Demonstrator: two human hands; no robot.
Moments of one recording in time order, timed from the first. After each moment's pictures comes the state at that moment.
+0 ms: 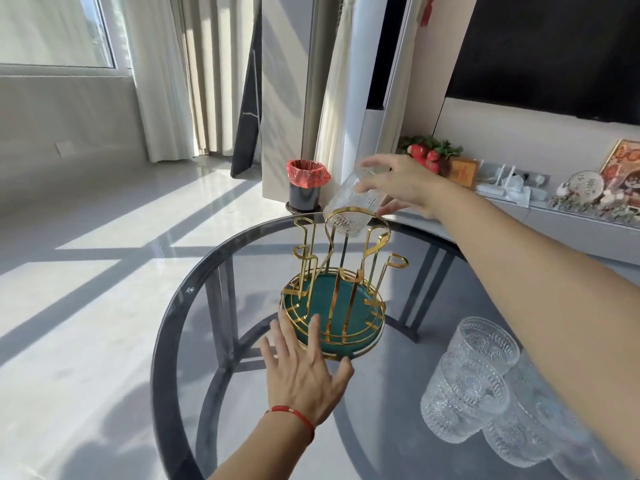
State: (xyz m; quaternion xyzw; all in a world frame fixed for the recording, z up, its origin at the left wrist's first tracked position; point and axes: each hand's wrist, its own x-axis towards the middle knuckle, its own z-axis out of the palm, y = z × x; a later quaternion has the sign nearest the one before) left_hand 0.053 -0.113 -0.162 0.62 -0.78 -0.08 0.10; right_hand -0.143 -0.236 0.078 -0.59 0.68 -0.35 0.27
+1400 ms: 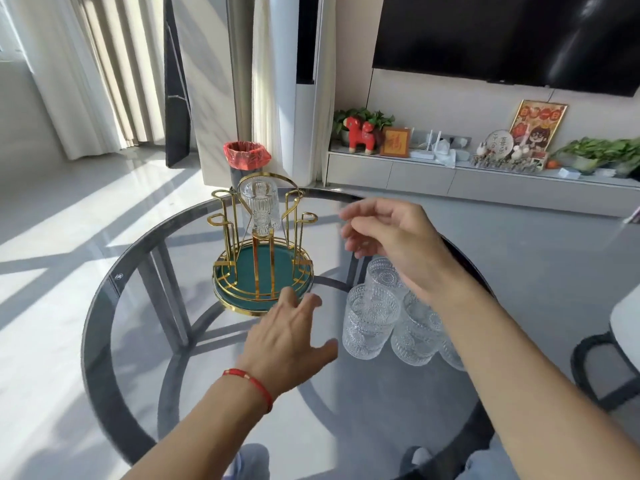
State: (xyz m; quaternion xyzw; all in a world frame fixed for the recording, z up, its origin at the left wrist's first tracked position) left_hand 0.027 -0.035 -0.081 0.42 -0.88 -0.14 0.15; right_hand -0.162 -0.006 0.021 -0.54 0.53 -0.56 0.33
